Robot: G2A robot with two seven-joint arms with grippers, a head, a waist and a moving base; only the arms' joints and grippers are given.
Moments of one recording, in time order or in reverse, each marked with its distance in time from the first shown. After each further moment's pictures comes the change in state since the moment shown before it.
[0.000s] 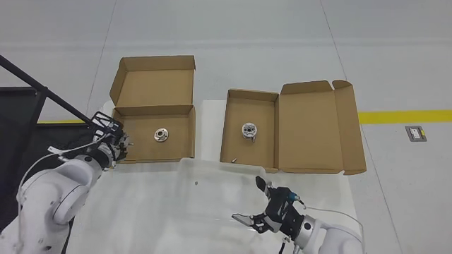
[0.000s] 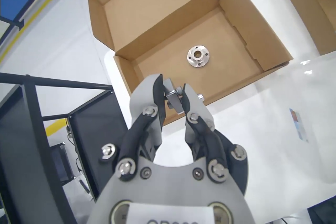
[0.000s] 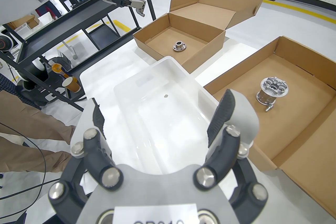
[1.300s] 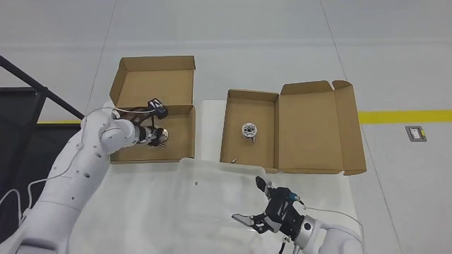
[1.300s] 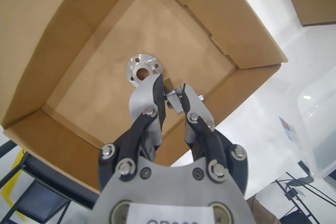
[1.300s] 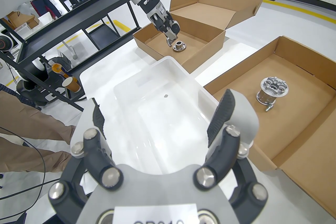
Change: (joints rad) left arm -0.749 -0.169 0.650 0.895 -0.250 -0.375 -0.133; right arm 0.000 0.000 0.000 0.000 0.000 0.000 0.000
